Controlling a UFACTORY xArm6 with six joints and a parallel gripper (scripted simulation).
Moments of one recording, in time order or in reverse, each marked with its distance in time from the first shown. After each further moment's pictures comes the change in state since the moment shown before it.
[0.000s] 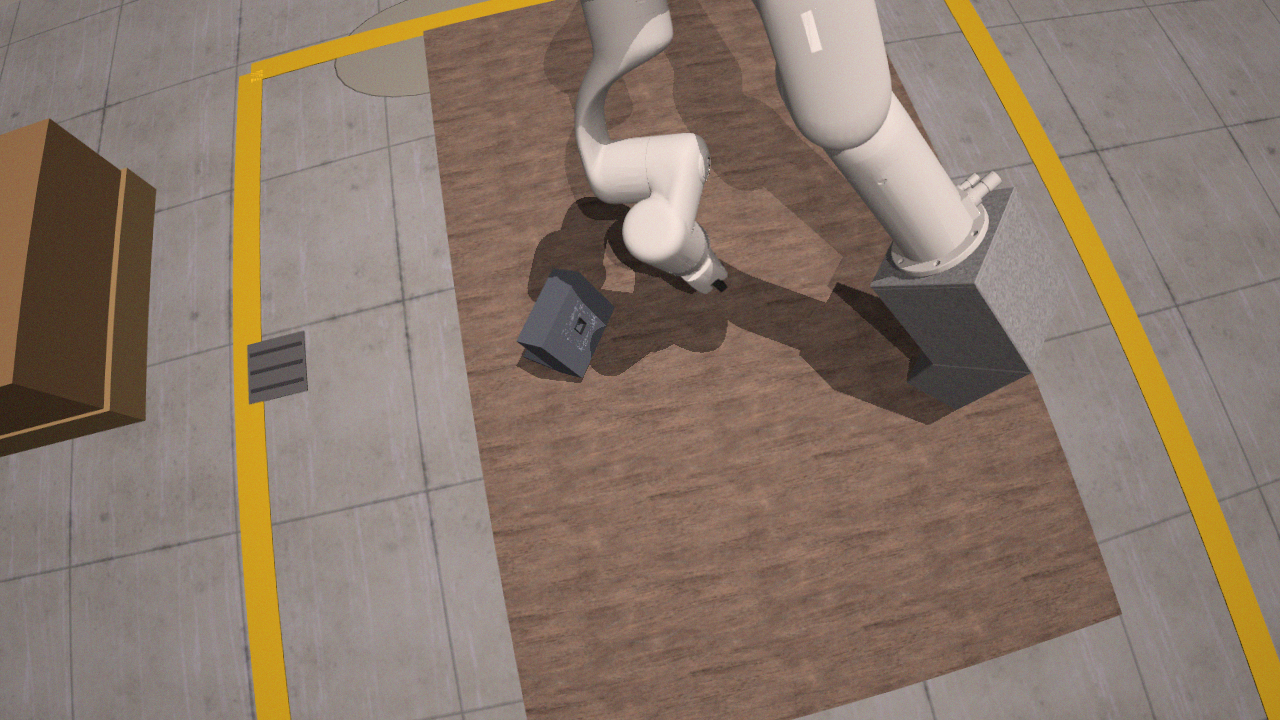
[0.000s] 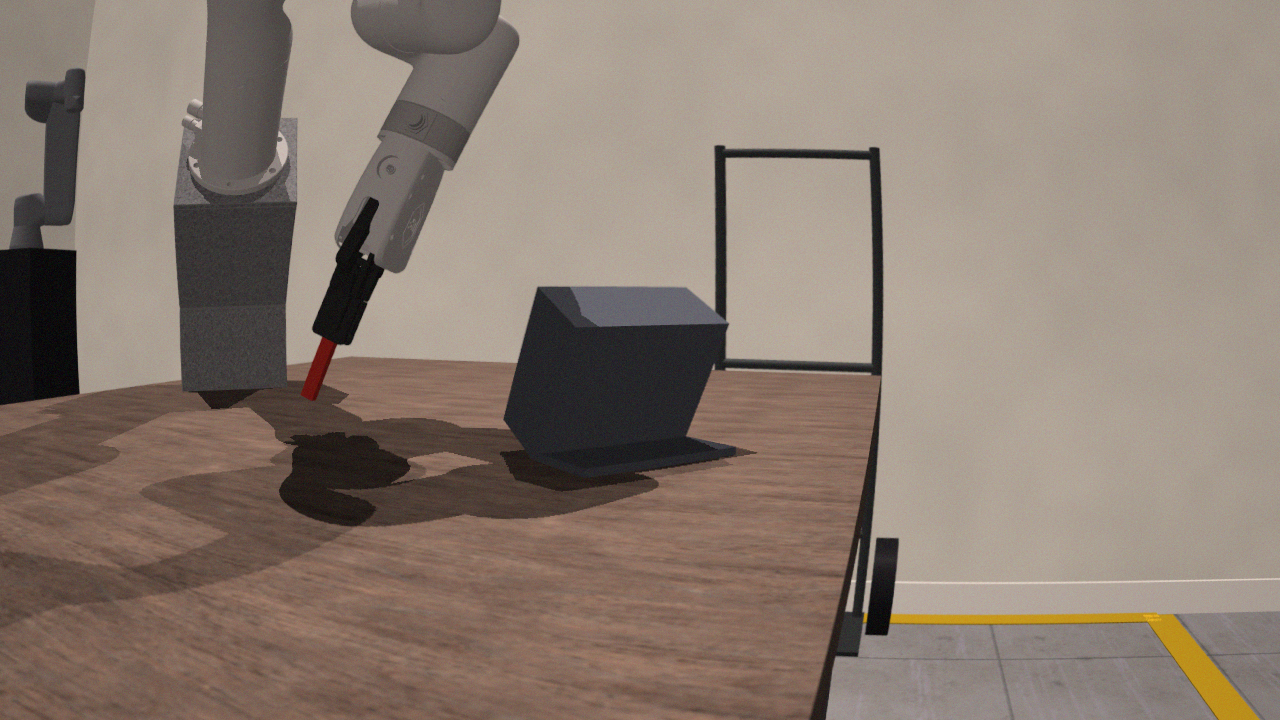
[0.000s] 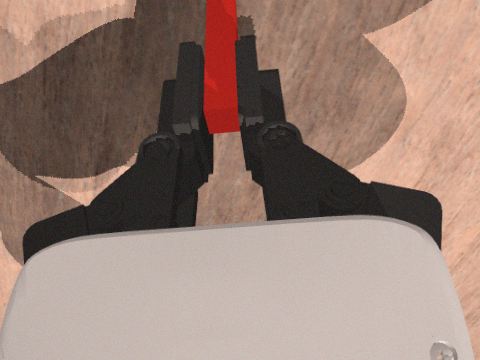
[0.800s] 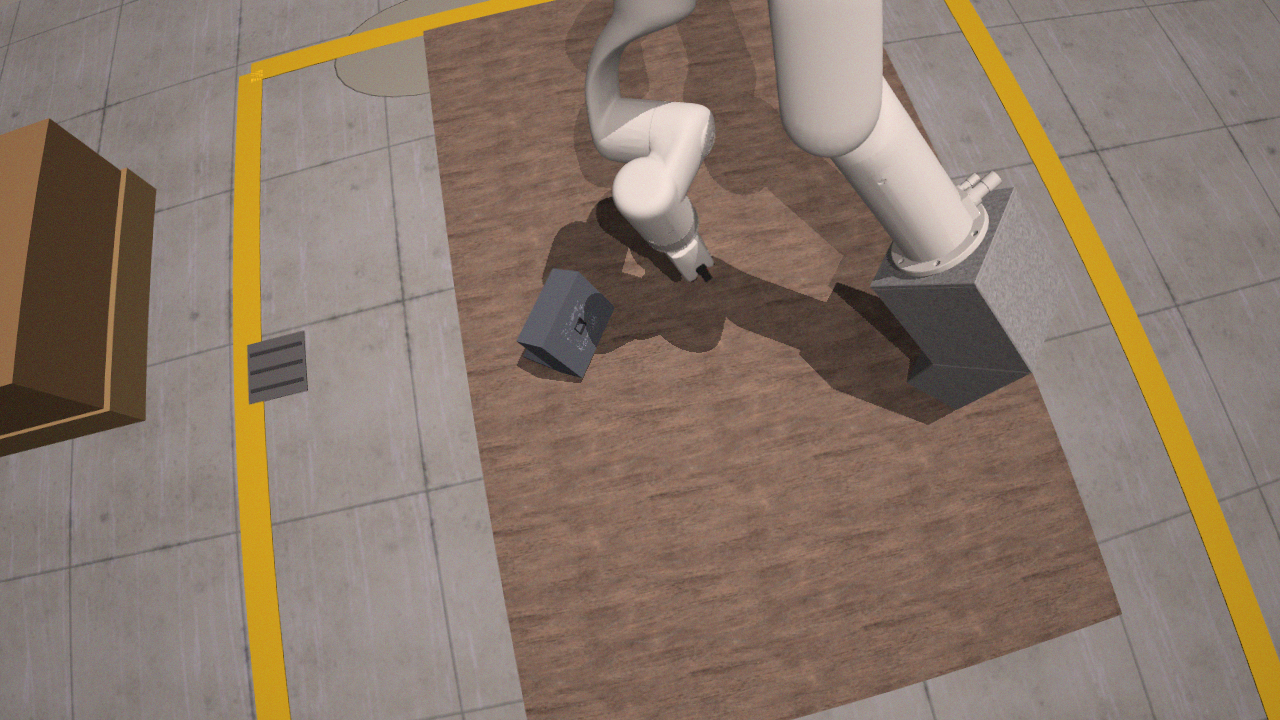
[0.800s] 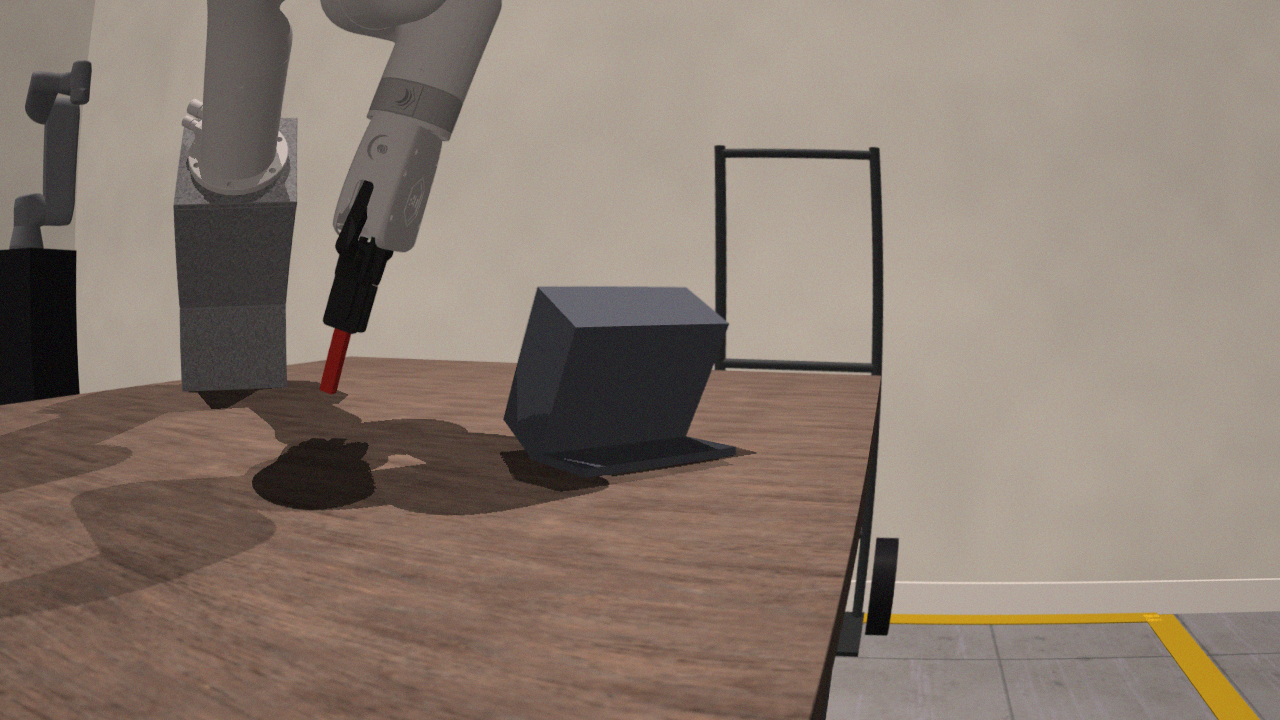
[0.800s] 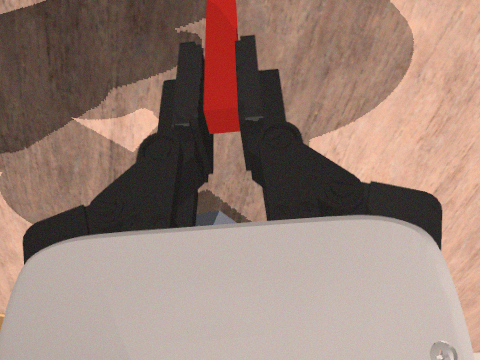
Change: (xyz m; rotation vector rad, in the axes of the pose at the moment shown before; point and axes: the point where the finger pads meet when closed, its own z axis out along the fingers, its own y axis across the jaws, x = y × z) arm -0.010 -0.017 -0.014 -0.090 -0.111 0.044
